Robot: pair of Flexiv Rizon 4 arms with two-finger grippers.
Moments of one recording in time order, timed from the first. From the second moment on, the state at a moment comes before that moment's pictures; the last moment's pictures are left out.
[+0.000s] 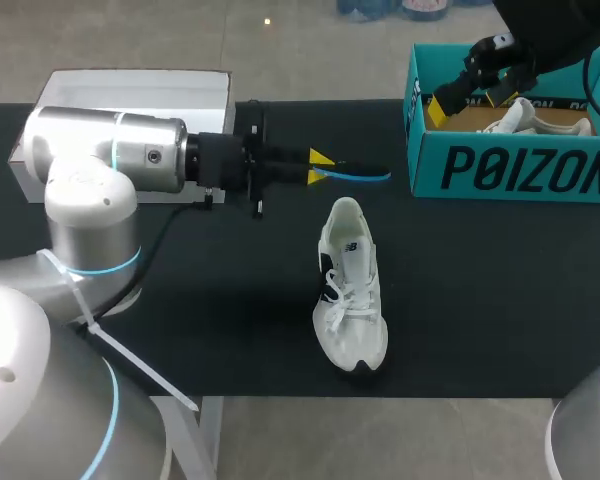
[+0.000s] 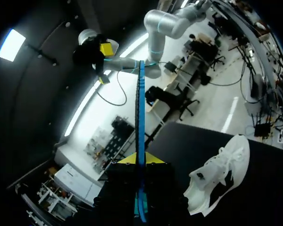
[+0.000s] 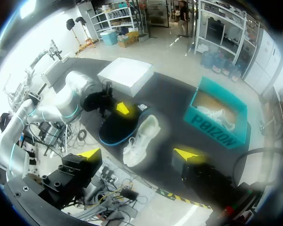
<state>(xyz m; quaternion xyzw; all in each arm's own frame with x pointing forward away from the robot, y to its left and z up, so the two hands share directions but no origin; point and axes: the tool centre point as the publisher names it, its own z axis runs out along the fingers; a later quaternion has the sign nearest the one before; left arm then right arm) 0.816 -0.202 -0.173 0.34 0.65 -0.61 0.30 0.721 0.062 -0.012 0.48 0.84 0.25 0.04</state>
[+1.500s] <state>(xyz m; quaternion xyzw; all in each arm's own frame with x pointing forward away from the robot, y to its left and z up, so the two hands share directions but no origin) 0.800 -0.180 -0.183 0.50 0.51 -0.54 0.46 0.721 0.062 -0.012 0.48 0.84 0.25 0.04</state>
